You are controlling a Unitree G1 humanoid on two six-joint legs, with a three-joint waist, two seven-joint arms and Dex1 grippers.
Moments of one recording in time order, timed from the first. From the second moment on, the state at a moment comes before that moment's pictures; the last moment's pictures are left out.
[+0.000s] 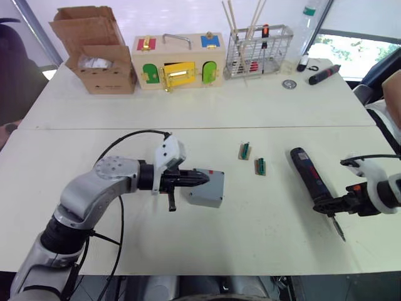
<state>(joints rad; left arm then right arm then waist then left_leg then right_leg) -0.42 0.64 -0.19 -0.45 -0.62 0.80 -0.89 -0.35 -1.29 0.05 -0.06 0.71 1.48 0.80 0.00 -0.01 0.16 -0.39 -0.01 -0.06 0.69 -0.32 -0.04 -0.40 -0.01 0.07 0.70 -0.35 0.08</state>
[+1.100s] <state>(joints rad) -0.60 0.71 -0.26 -0.14 -0.54 0.65 -1.22 -0.41 -0.92 -0.53 -0.32 0.57 1.48 0.65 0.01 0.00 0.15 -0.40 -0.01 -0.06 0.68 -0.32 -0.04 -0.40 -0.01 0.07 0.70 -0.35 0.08</state>
